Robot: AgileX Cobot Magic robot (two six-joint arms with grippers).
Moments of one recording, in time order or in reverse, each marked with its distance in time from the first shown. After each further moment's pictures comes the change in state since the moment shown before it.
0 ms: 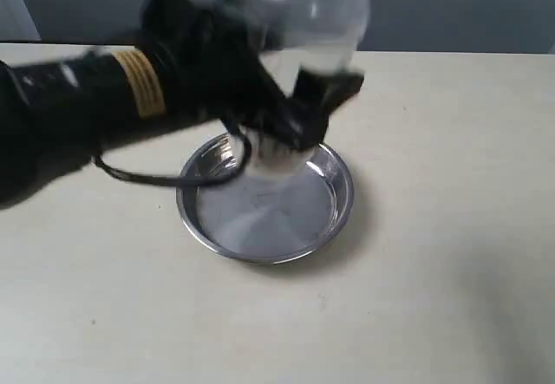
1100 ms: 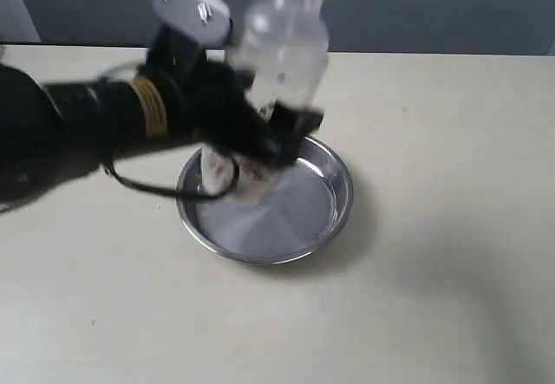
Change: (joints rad) left arm 0.075 0.045 0.011 0.080 0.093 -0.096; right arm 0.000 0.000 0.000 0.000 0.000 0.000
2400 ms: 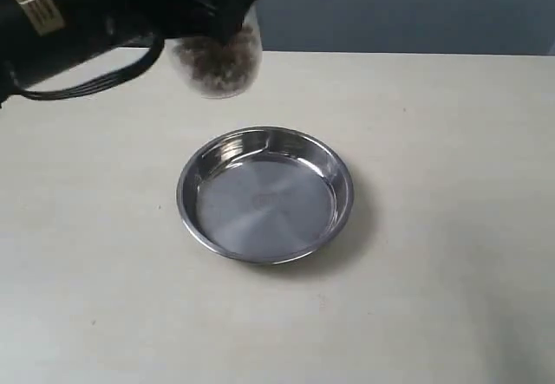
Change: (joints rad) left arm 0.108 -0.141 0.010 -0.203 -0.140 0.116; right arm 0.000 0.000 0.000 0.000 0.001 0.000
